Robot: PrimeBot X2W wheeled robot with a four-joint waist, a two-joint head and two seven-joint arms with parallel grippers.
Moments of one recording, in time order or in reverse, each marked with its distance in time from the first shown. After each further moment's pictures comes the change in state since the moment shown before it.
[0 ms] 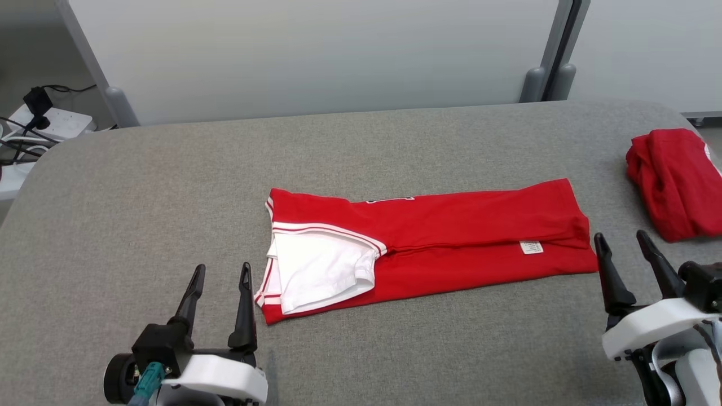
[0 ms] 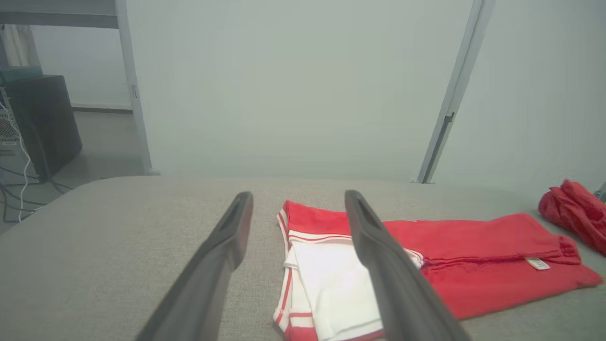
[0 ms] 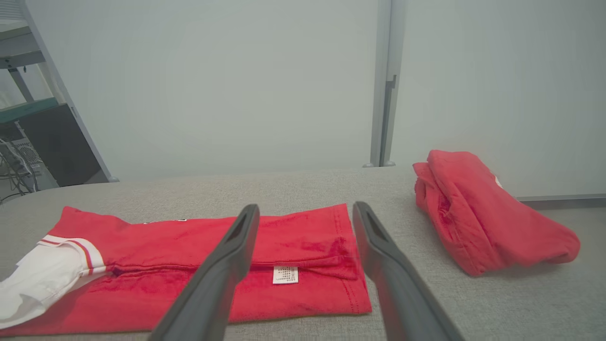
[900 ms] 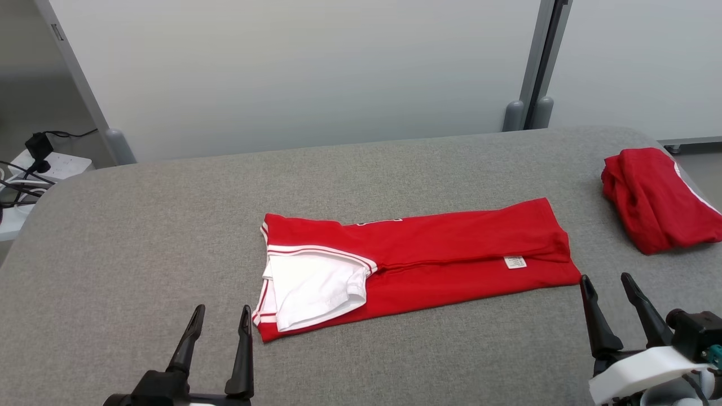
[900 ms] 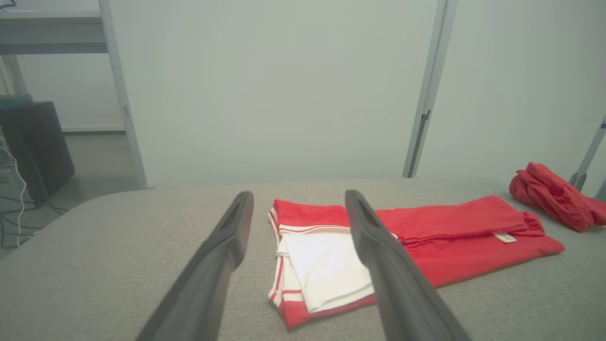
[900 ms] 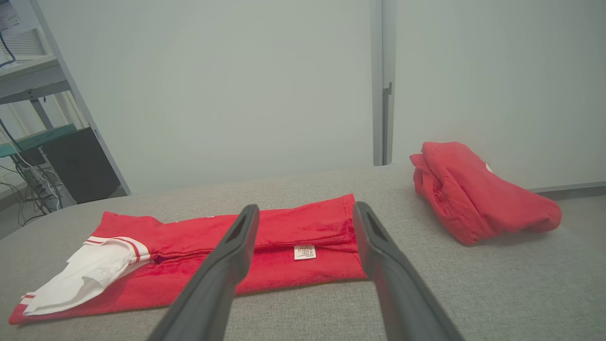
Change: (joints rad) left arm 0.163 -0.030 0.075 -0.092 0.129 -0.086 -0.002; right arm 0.181 0.065 -0.029 -0.143 -0.019 0.000 0.000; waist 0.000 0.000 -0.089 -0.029
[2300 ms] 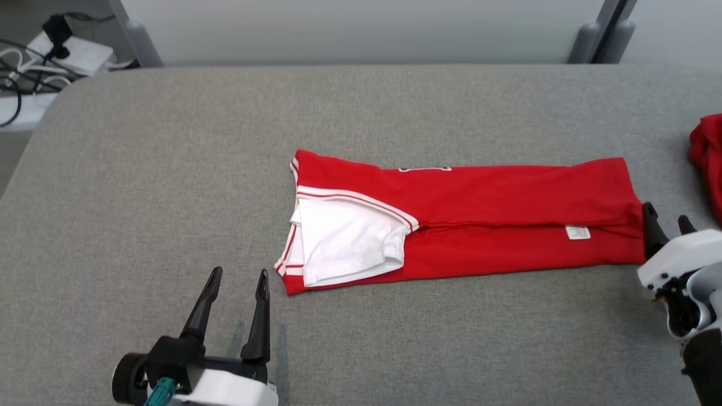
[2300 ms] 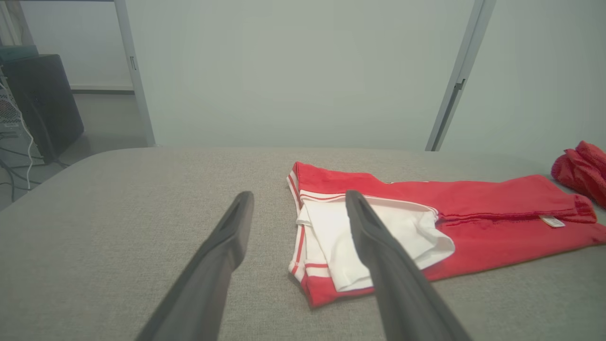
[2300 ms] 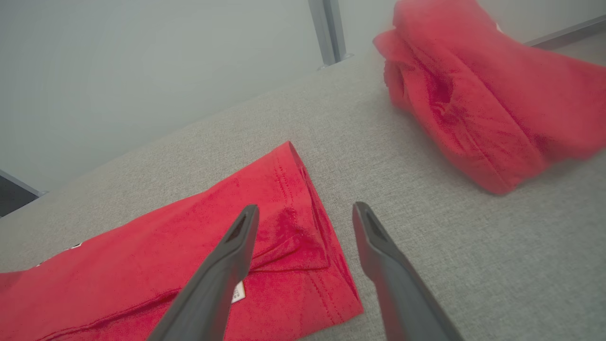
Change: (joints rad) left arm -0.090 0.000 -0.052 0.000 -0.009 0.003 0.000; right arm -0.546 -0.075 0.001 0.714 0.275 0.000 0.088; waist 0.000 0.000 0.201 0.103
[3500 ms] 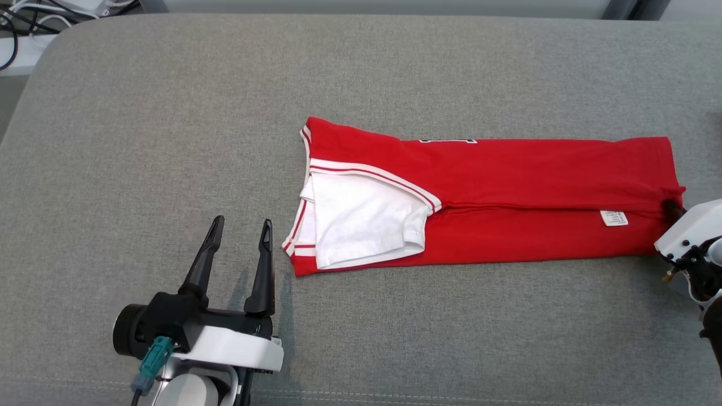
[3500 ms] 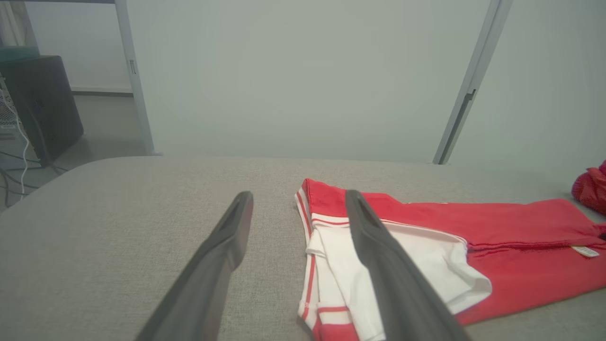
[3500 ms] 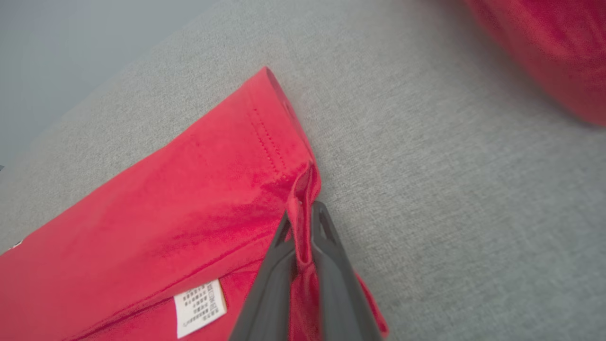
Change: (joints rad) left arm -0.135 -0.003 -0.019 0.000 -0.030 0.002 0.000; right arm -0.199 -0.035 0.055 0.216 0.147 0.002 0.198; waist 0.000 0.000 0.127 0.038
